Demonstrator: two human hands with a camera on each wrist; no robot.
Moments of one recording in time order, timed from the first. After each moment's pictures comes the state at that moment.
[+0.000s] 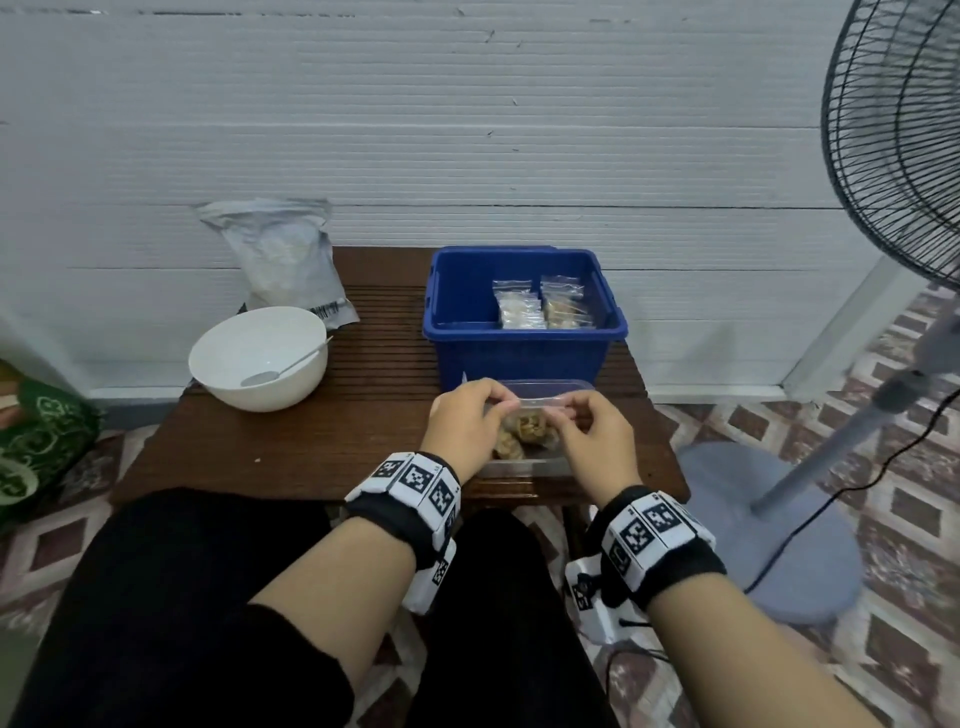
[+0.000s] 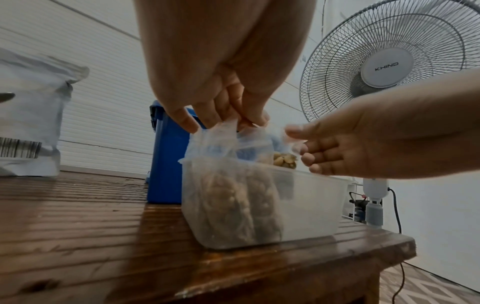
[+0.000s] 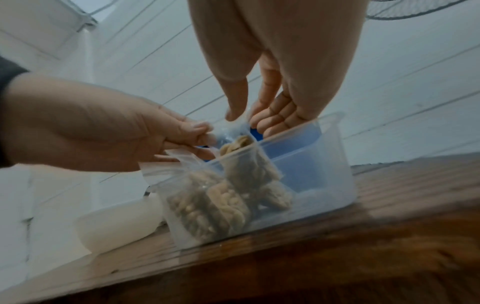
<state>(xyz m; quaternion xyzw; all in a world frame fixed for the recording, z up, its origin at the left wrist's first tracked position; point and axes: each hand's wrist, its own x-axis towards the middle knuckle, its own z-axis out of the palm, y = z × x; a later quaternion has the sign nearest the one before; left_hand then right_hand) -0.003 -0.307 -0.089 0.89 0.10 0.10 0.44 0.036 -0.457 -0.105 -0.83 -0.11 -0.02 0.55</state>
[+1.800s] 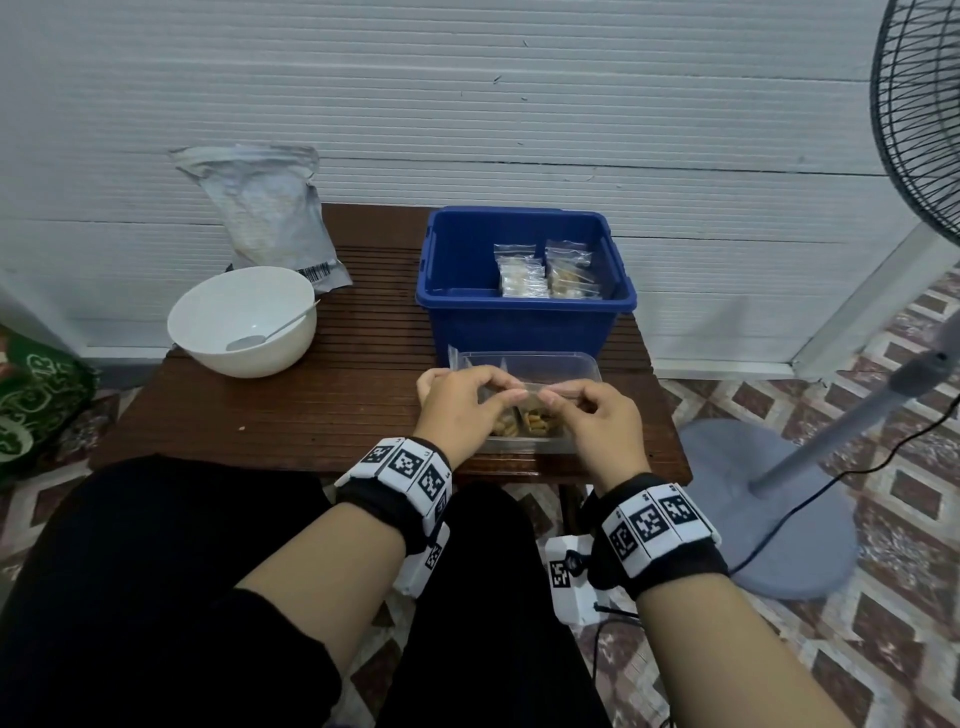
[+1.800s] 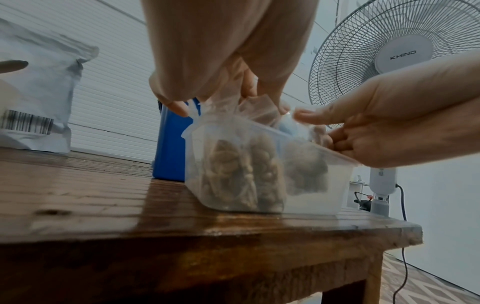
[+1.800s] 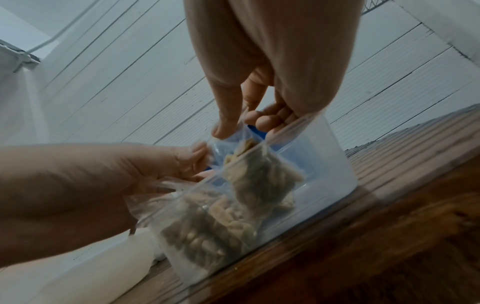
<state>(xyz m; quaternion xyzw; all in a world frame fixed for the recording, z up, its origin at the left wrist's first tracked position) -0.001 -0.309 -0.106 0.89 0.14 0.06 0.42 0.042 -0.465 -0.115 -0.80 -0.10 0.05 0.59</state>
